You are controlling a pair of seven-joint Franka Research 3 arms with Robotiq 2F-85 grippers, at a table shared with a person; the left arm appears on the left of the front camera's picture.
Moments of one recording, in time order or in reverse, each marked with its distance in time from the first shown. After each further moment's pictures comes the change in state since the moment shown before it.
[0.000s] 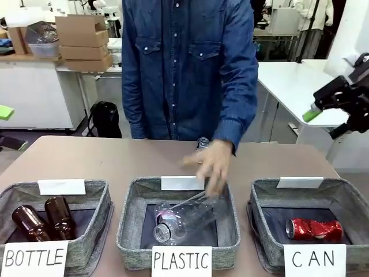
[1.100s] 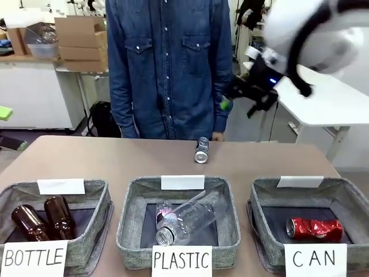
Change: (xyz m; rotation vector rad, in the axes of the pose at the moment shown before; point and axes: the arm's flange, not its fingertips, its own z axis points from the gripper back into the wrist) left arm 0.000 0.001 0.000 -0.001 0.000 0.001; right arm 0.164 0.150 -0.164 -0.168 -0.081 0.094
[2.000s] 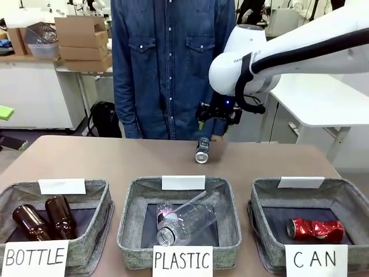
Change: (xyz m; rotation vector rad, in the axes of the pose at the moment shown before) left arm 0.000 0.000 0.000 0.000 0.000 -0.001; right arm 0.044 0.026 -0.141 -0.206 0.107 0.034
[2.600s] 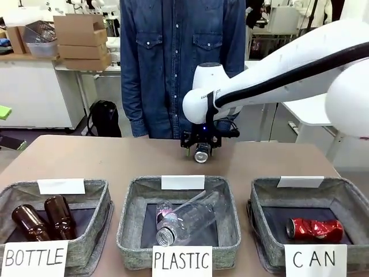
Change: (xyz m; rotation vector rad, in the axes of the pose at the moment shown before) left arm 0.000 0.000 0.000 0.000 0.000 0.000; right arm 0.015 0.035 -0.120 -0.133 0.145 -0.024
